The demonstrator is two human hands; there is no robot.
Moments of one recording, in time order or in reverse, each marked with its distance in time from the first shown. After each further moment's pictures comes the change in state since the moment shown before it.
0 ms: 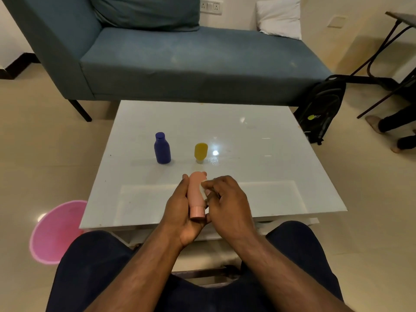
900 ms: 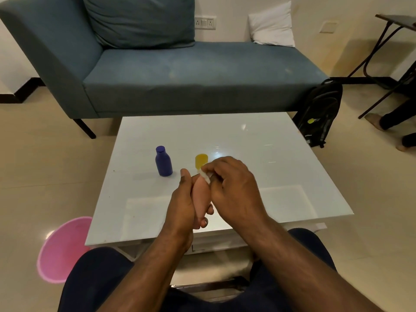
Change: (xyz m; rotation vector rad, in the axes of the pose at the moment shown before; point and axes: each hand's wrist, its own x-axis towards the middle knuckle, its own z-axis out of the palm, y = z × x) left_hand -0.032 0.017 0.041 0.576 0.080 0.383; right_hand 0.029 -0.034 -0.037 -0.061 0.144 -0.215
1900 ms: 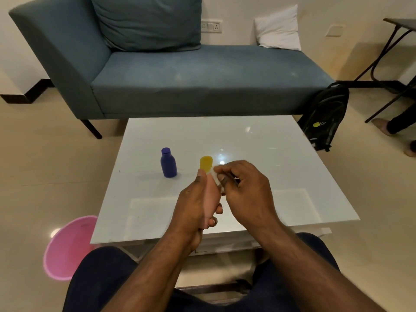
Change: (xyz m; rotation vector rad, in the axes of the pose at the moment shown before) left_hand -0.001 0.005 0.005 -0.014 -0.106 -0.031; right_hand -0.001 0.007 -0.011 0.198 0.039 0.120
